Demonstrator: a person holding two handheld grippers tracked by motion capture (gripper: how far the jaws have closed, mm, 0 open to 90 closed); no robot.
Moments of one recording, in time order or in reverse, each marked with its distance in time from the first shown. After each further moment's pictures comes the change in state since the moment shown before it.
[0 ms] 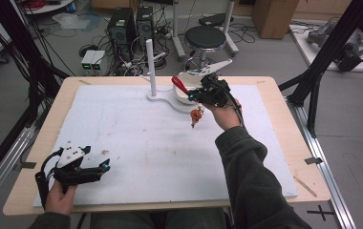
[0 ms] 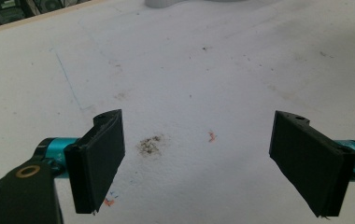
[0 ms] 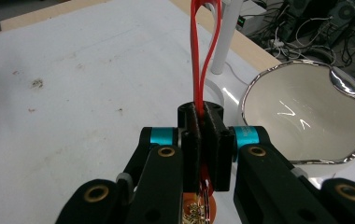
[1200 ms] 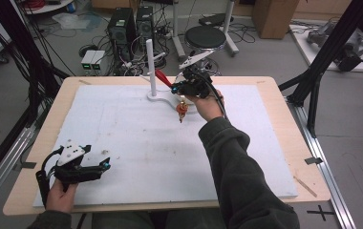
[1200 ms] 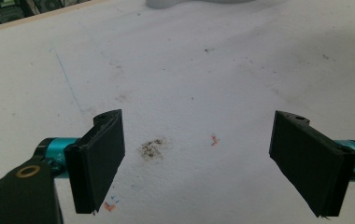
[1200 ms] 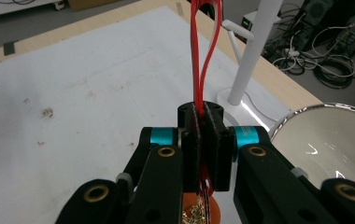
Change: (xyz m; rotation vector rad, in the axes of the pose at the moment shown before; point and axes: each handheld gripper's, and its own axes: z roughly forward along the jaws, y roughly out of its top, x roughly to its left) left arm 0.002 0.001 0.004 -0.002 -0.001 -0.011; right arm 0.007 0.038 0.036 -0.017 0.055 0.006
